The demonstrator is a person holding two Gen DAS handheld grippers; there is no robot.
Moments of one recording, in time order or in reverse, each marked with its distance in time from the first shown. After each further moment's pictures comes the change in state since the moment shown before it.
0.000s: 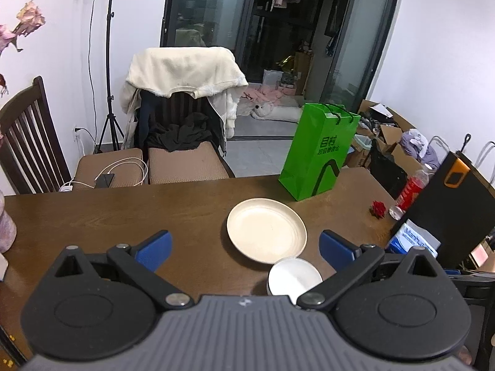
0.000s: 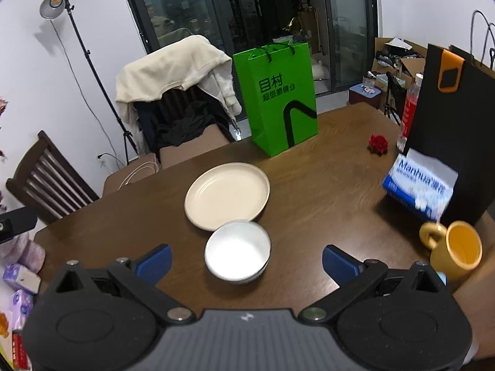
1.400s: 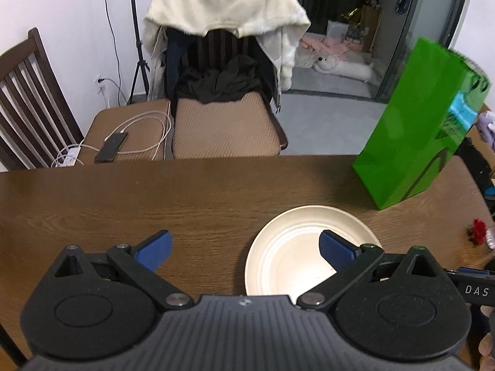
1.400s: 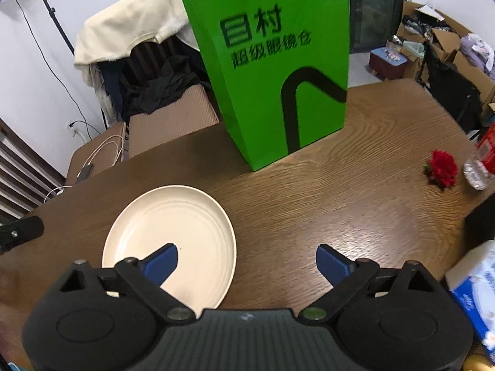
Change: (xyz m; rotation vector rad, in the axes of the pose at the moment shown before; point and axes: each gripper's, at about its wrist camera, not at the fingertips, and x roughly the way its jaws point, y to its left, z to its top) left arm 0.287 -0.001 0.037 -0.088 0.211 0.238; right arm 0.287 -0.051 0.122 -0.052 0.231 0.012
